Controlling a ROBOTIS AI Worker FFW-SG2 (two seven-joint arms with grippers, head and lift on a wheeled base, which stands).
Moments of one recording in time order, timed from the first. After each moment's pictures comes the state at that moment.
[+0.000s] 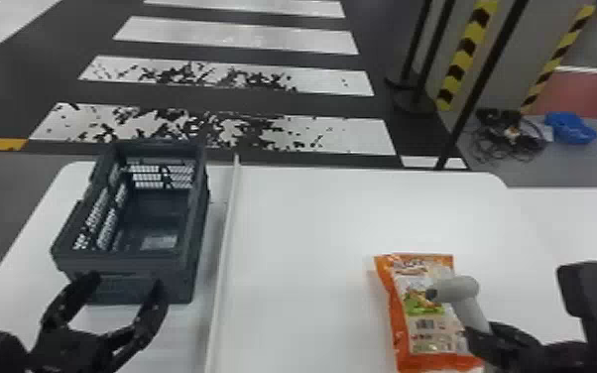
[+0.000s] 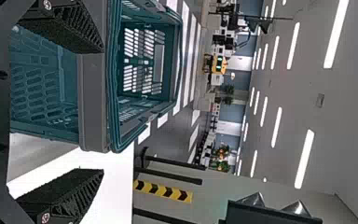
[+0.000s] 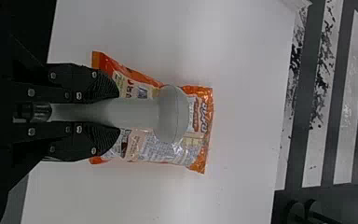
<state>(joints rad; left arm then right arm) 0.57 0.39 -0.12 -1.90 0.40 -0.18 -0.03 0.54 -0.18 -0.18 -2.70 0.14 1.46 0.42</state>
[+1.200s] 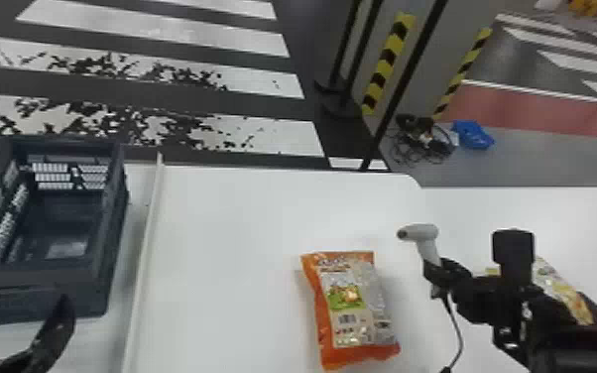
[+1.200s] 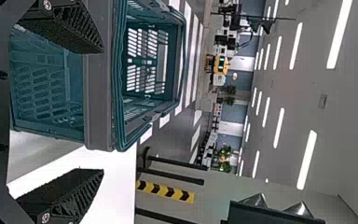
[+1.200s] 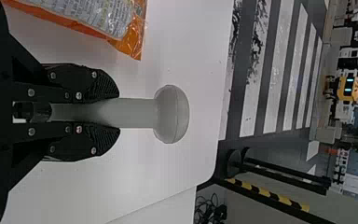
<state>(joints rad) 0.58 0.39 -0.12 -1.90 0.40 -0.17 -0.03 0.31 -0.26 -0.43 -1.97 -0.01 0.75 0.41</state>
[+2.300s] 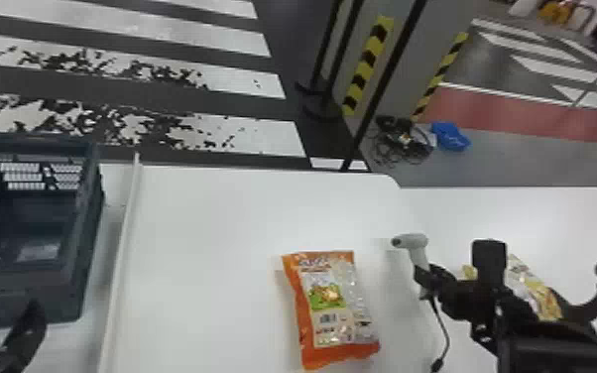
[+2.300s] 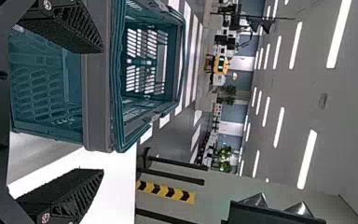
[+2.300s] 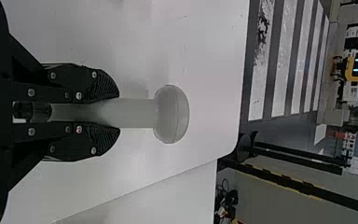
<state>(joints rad) 0.57 0.39 -0.11 -1.90 0.39 -0.17 -0.03 0.17 -0.34 -0.45 -1.54 -0.03 0.51 0.42</state>
